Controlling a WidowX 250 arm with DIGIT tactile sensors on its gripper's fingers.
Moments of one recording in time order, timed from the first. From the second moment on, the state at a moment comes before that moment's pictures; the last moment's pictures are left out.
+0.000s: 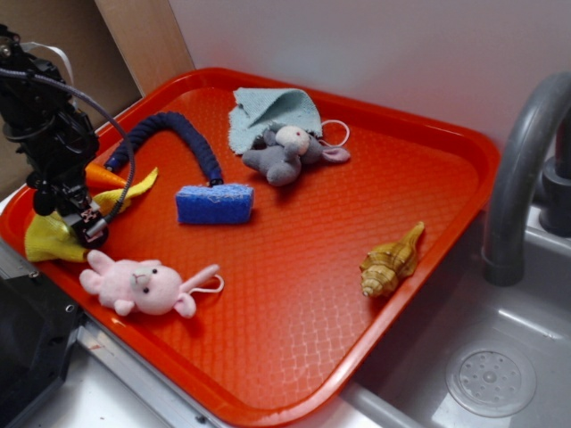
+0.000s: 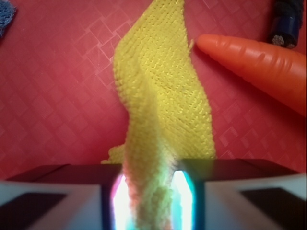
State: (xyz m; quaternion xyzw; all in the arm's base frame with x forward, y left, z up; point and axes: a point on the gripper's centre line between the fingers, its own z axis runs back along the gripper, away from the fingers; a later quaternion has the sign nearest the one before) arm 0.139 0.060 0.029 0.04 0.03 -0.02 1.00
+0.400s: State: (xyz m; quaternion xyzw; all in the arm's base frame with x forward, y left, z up) arm 0.137 0.062 0.055 0.06 0.02 0.00 1.00
